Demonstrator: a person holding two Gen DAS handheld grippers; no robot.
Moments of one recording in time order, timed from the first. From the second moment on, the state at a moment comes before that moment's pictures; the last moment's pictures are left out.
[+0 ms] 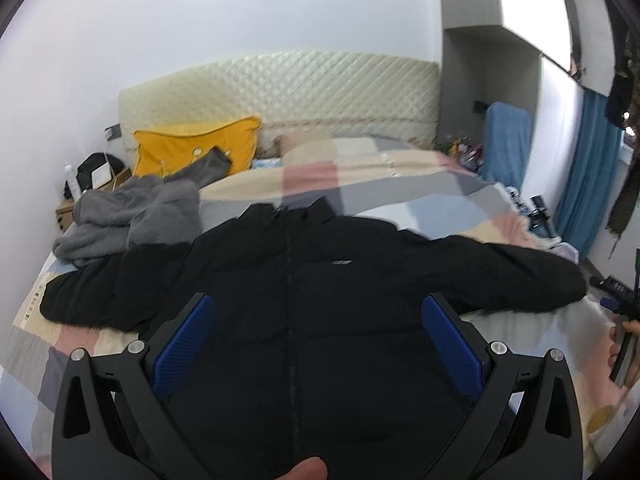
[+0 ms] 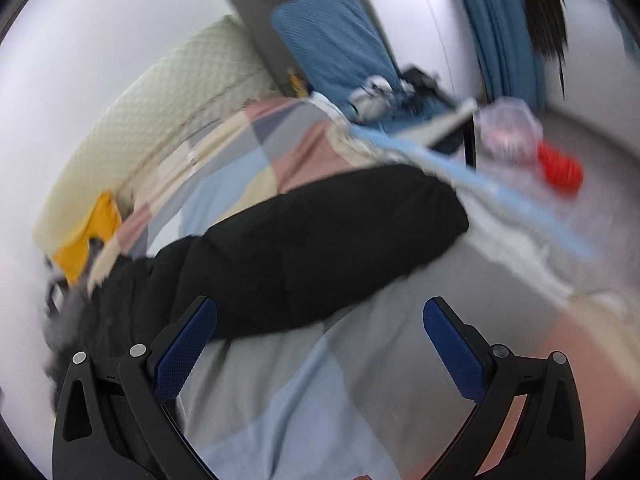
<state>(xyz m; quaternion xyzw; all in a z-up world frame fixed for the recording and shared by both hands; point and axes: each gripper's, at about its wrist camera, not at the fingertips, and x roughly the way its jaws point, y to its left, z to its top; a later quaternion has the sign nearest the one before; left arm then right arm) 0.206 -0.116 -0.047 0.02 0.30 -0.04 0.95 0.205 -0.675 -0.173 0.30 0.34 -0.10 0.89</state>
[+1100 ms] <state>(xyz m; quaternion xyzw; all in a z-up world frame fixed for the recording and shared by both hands) 0.264 0.015 -0.149 -0.02 0.36 0.04 0.93 0.314 -0.729 -0.068 0.27 0.19 -0.19 0.92</state>
